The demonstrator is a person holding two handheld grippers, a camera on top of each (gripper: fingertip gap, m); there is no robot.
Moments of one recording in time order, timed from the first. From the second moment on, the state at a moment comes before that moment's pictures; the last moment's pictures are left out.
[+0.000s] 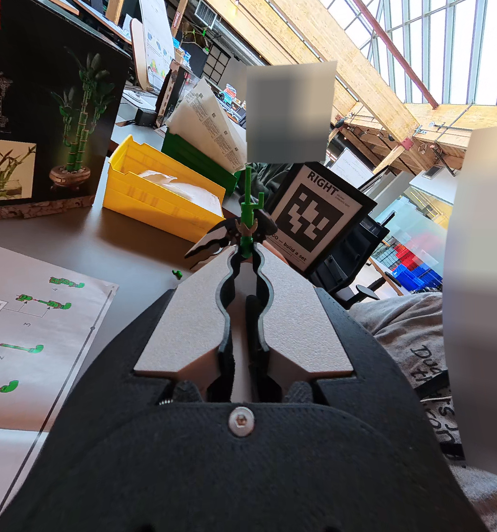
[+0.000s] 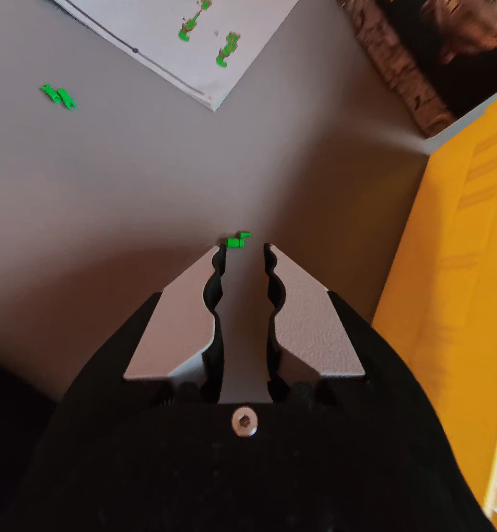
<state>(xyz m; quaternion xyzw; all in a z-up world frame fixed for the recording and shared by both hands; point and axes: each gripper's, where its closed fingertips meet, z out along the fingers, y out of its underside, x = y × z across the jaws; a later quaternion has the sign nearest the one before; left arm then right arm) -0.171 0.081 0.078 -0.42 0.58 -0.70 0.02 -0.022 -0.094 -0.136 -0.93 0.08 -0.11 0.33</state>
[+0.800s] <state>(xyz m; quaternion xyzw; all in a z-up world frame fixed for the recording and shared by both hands) -0.164 0.072 0.064 -0.43 0.58 -0.69 0.00 -0.022 -0.082 -0.156 -0.91 0.13 0.03 0.39</state>
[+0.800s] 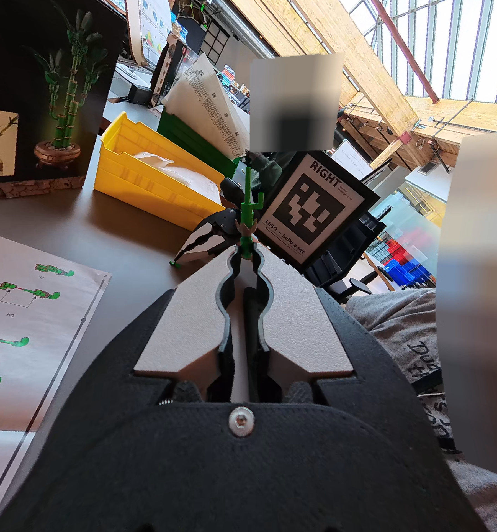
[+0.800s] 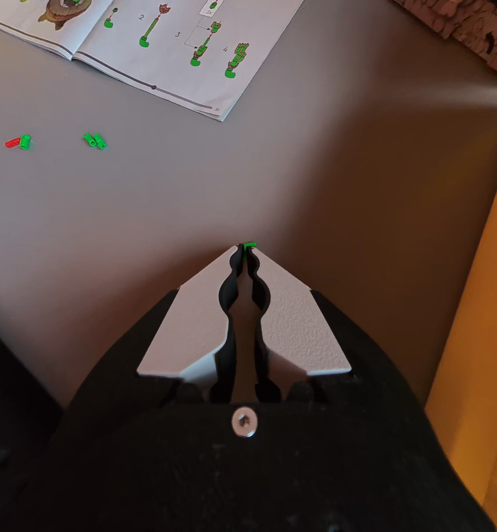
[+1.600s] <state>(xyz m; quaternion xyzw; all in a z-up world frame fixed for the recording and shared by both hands) -0.165 0.066 0.061 -0.43 0.59 -0.69 -0.01 -0.040 -0.082 -0.145 -0.98 -0.11 0.00 0.14</state>
